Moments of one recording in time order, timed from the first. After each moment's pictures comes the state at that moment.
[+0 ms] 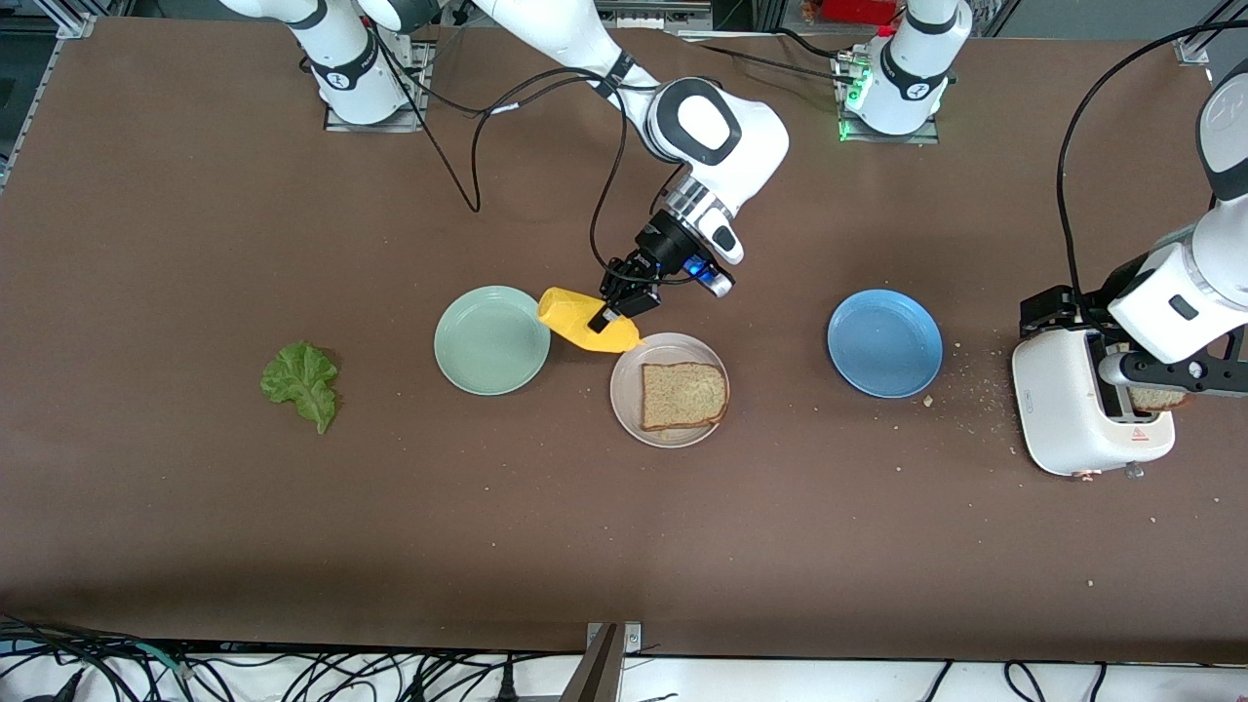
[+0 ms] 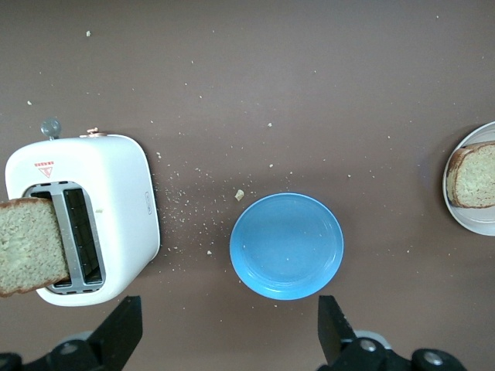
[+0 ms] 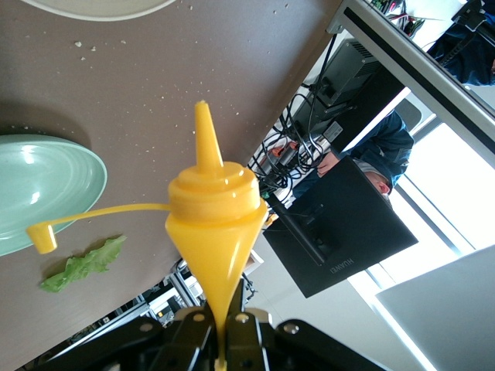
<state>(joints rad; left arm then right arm) 0.14 0.30 -0.23 -1.35 0.08 1.56 0.01 1.09 0.99 -0.03 -0.99 -1.16 1.49 -0.39</state>
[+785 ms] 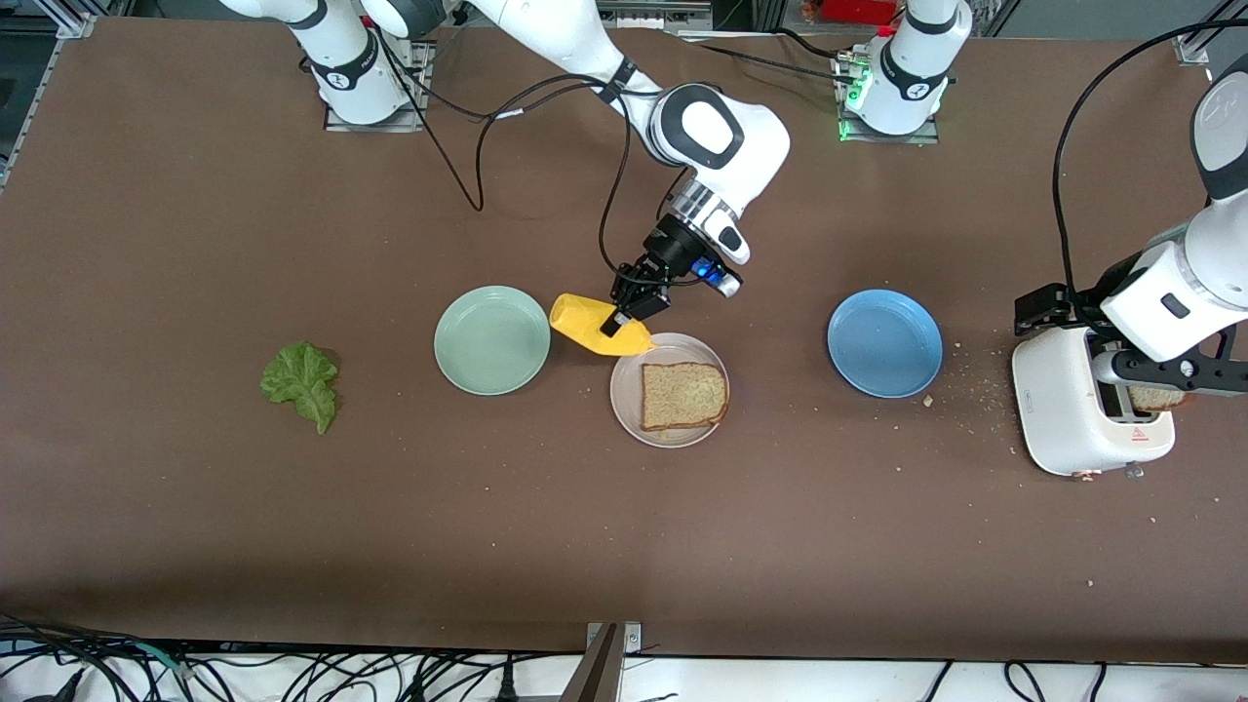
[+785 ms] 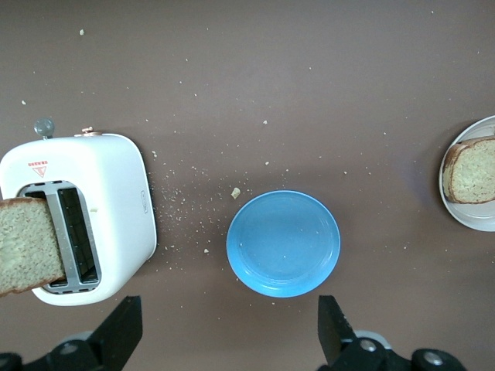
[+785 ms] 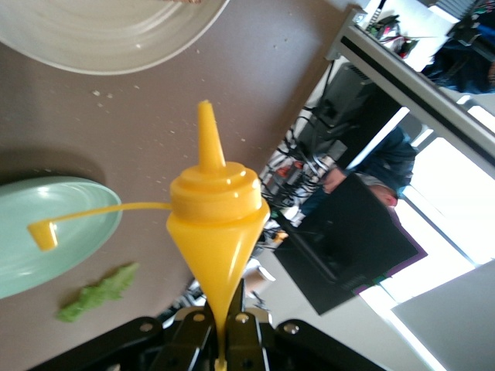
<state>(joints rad) 0.14 0.30 -0.24 -1.35 0.08 1.56 0.01 1.08 1.01 -0.02 -0.94 -1.07 1.52 -0.33</state>
